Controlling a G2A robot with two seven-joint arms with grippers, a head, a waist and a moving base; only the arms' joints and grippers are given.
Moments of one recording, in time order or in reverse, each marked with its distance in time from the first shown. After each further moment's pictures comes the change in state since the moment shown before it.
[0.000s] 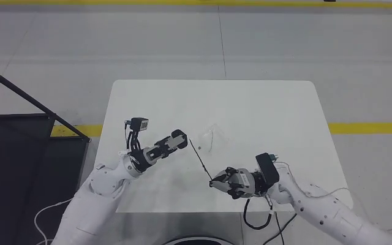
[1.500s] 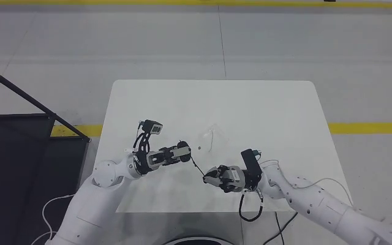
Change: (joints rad) left arm -0.076 -0.005 0.055 0.086 -0.256 0.061 -0.347; right arm 0.104 -0.090 -0.156 0.192 0.043 0.000 0.000
